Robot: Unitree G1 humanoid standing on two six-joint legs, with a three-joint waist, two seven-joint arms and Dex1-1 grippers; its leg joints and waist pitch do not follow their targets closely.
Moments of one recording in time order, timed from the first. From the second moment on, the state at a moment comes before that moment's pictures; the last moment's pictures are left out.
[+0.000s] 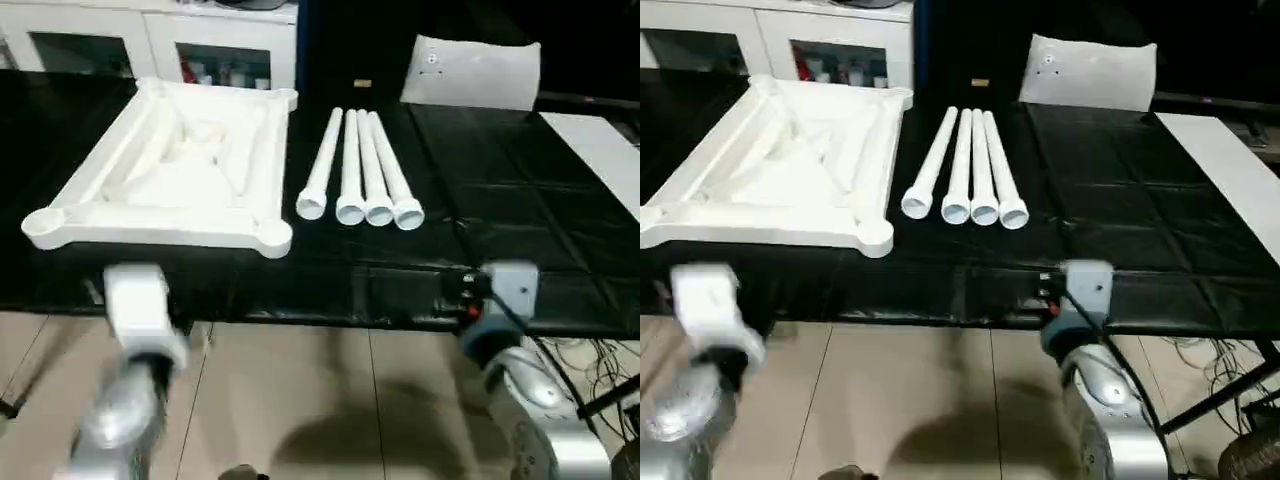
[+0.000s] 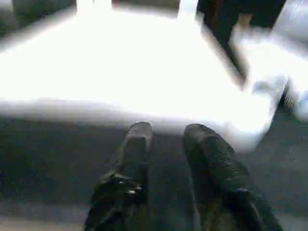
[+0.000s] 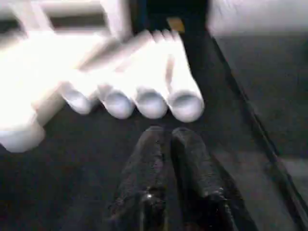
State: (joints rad) left arm 0.10 0.13 0.12 -0.48 -0.16 0.45 -0.03; right arm 0.07 -0.07 -0.03 -0.37 0.21 0.41 0.13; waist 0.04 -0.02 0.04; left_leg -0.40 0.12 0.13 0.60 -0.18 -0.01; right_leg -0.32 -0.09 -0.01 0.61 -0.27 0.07
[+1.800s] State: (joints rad) left arm -0.02 0.13 0.08 -0.52 -0.08 0.57 0.01; right arm -0.10 -0.07 0.02 -0.39 0.23 0.57 0.09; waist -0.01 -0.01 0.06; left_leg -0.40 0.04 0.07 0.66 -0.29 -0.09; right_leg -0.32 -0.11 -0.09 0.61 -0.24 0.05
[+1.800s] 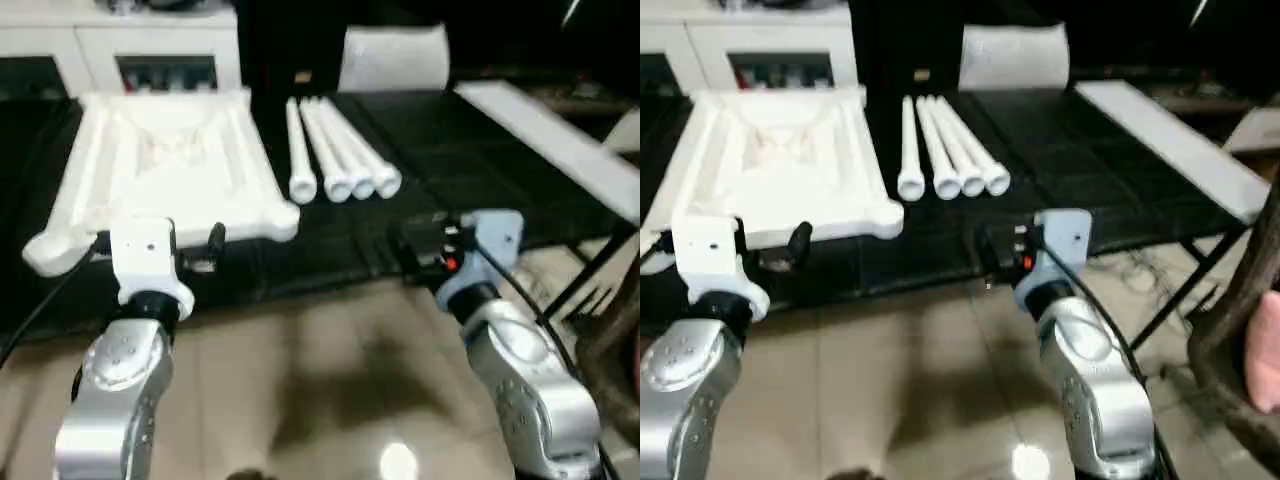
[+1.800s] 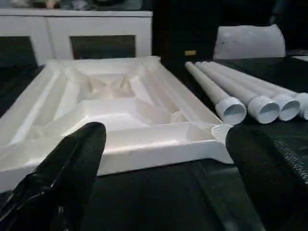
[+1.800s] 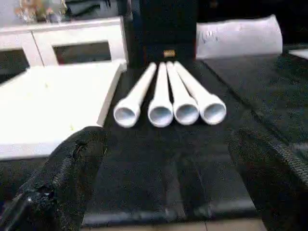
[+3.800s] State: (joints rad) left arm -0.04 0.10 0.00 -0.48 -0.05 0.54 -0.02; right arm -0.12 -0.17 0.01 -0.40 0.13 0.58 0.07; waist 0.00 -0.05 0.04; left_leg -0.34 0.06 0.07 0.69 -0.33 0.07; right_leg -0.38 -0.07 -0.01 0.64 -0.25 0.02
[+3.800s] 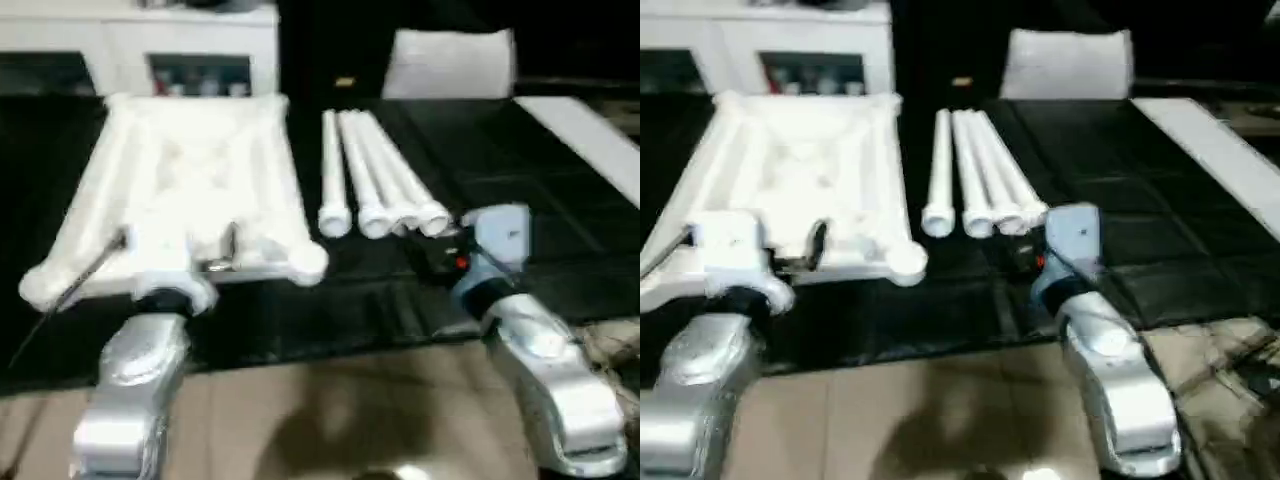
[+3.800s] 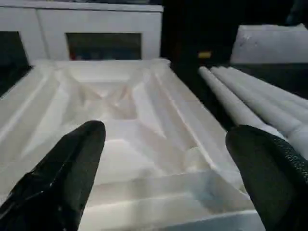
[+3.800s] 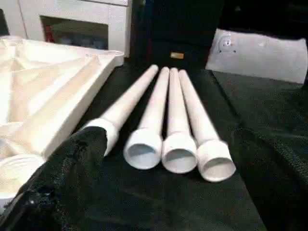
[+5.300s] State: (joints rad) left arm -0.13 0.36 -0.08 -0.51 -0.11 0.62 -0.32; right arm -0.61 -0.13 0.02 0.14 0.12 0.87 0.06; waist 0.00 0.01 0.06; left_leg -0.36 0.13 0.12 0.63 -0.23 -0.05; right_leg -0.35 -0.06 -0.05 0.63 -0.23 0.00
